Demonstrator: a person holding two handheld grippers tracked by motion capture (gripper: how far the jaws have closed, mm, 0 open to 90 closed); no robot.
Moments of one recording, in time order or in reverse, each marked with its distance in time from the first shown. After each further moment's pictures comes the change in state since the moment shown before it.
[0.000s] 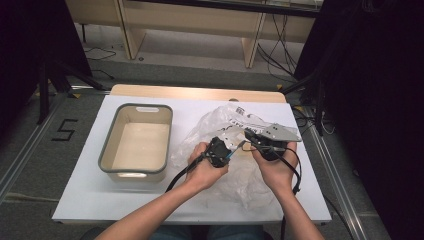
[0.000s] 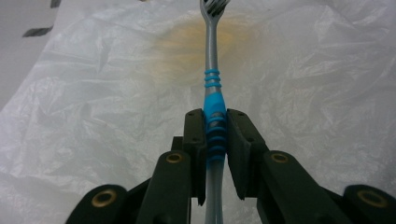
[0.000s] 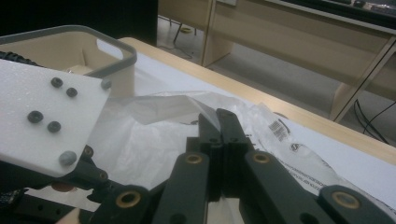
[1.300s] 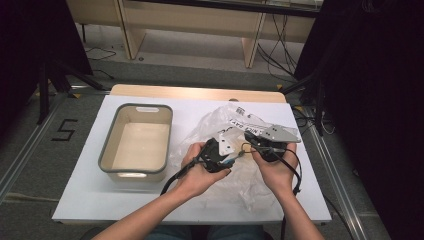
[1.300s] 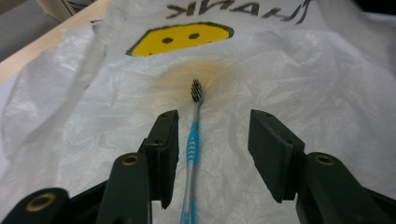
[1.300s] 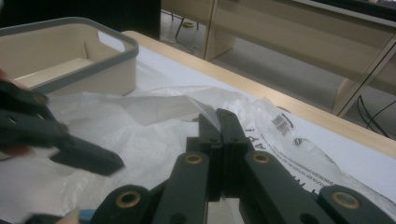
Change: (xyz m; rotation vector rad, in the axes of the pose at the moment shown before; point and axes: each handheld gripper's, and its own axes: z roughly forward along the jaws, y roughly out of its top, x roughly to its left) left arm -0.007 -0.005 -0.048 -0.166 -0.018 0.056; right arm 0.000 -0.004 0.000 0.024 0.010 -0.004
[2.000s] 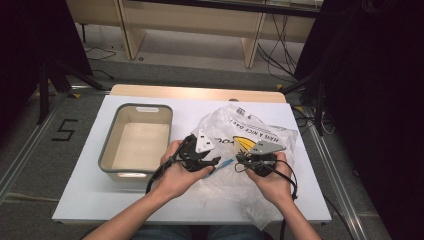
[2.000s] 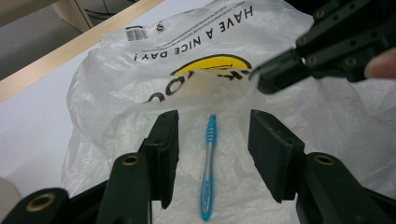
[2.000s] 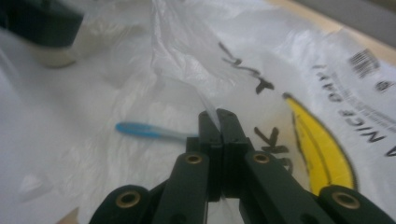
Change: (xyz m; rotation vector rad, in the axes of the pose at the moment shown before) left arm 0.019 -0.009 -0.045 -0.046 0.016 -0.054; right arm 0.017 -0.035 0.009 0.231 0.181 -0.060
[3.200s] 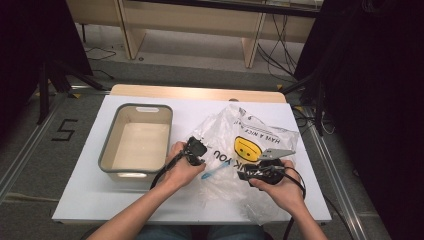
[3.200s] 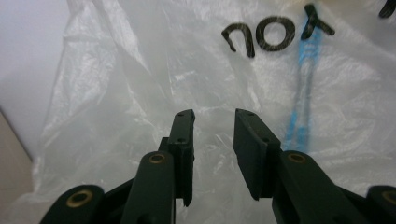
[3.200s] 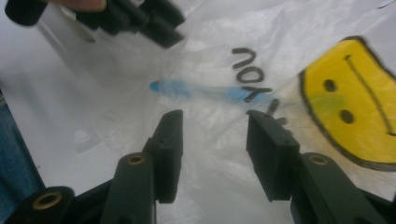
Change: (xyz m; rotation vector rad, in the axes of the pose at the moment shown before) left arm 0.034 -0.040 0.079 0.367 0.120 -0.040; right arm -0.011 -0.029 -0.011 0.069 0.153 0.135
